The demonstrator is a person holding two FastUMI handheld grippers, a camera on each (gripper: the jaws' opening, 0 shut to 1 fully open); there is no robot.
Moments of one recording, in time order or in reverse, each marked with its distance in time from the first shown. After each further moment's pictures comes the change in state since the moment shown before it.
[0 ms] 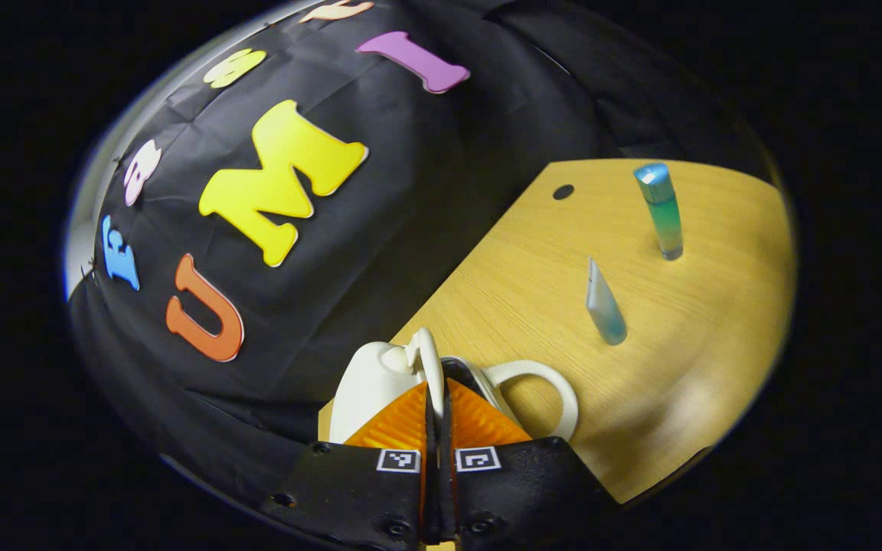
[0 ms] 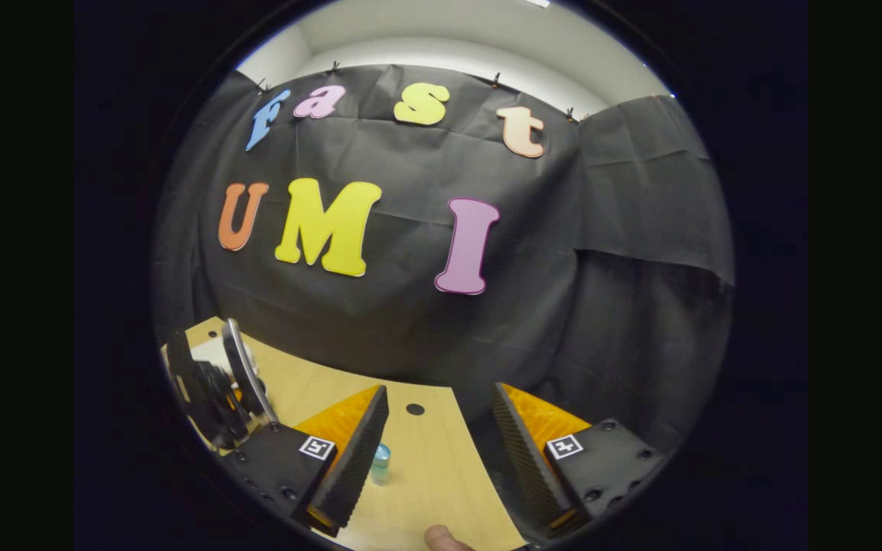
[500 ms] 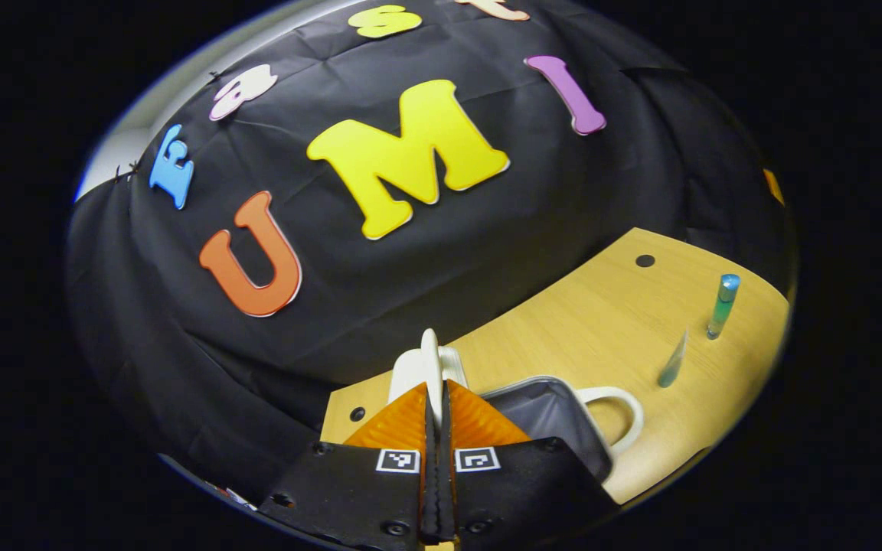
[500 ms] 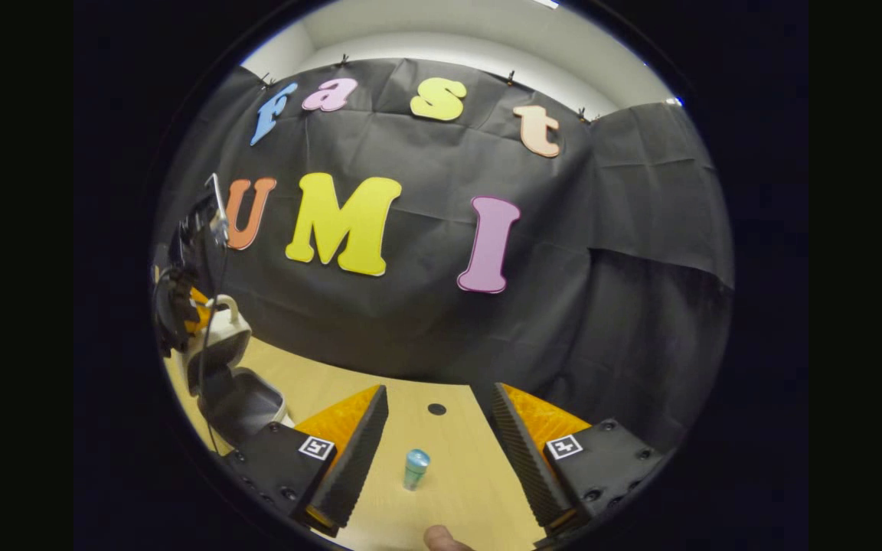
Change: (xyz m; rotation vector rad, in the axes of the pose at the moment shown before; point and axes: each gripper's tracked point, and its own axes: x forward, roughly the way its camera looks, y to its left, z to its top) left arm -0.016 0.169 -0.017 -0.280 -0.024 0.091; right arm 0.010 0.069 -0.002 0.005 0.050 0.015
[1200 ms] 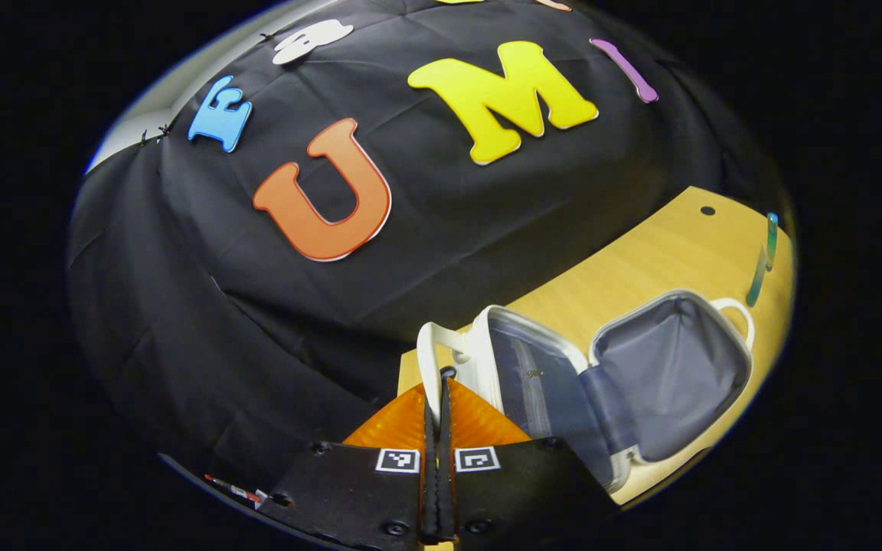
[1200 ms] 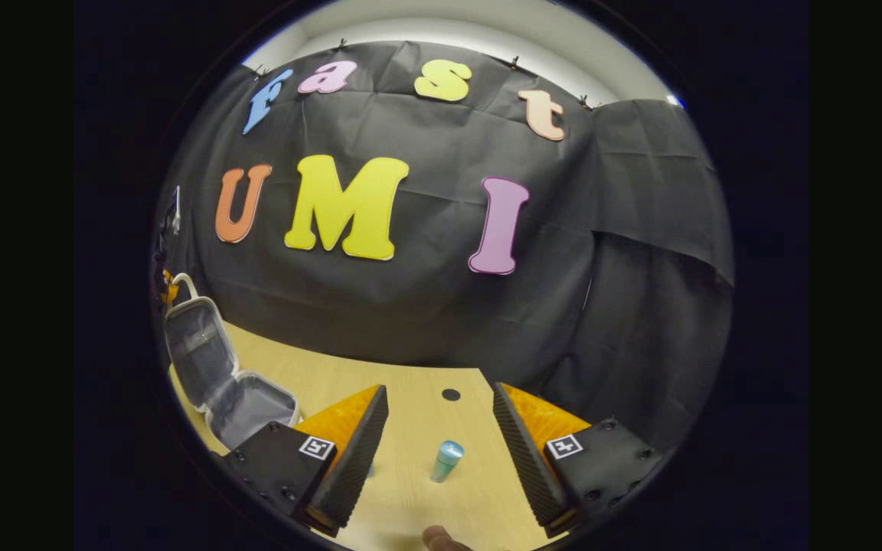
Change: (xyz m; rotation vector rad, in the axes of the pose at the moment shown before) left arm 0.040 0.179 -0.139 0.025 0.128 0.086; right arm 0.001 0.047 -0.008 0.012 0.079 -0.035
